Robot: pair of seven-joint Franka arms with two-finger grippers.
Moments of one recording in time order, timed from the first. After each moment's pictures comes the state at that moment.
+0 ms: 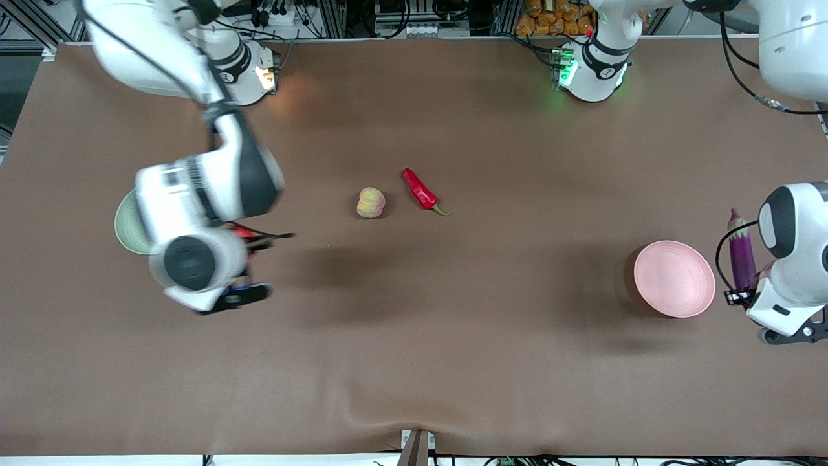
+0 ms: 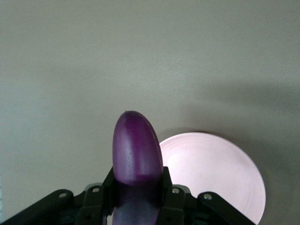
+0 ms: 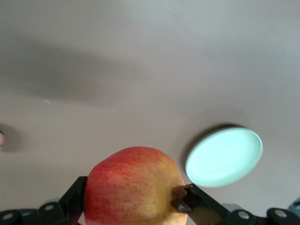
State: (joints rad) left arm 0.08 0.61 0.04 -1.44 0.33 2.05 -0.16; right arm 0.26 0.68 0.00 -1.05 -0.14 1.28 0.01
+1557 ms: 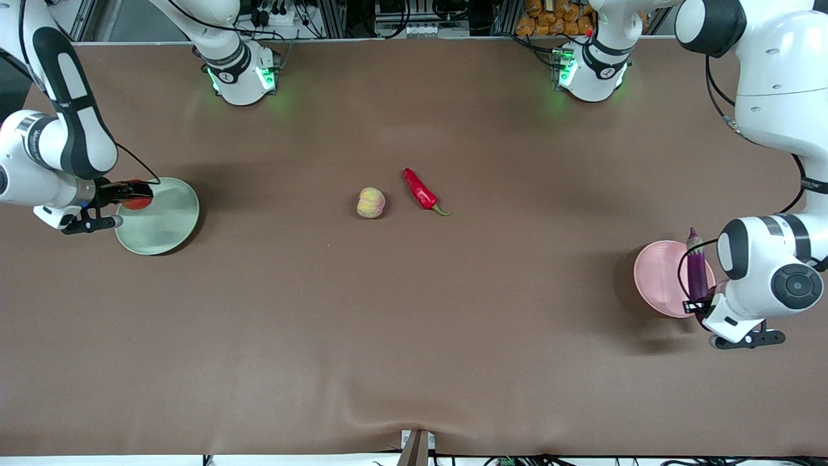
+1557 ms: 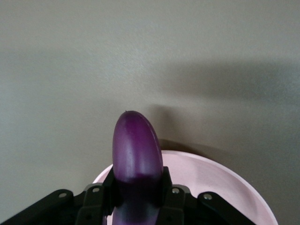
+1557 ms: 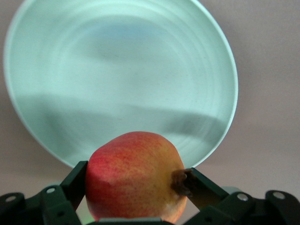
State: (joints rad) left arm 0.11 0.77 0.03 -1.48 0.23 2.20 -0.11; right arm -0.43 0.26 0.00 -2.24 -0.14 2.18 -0.48
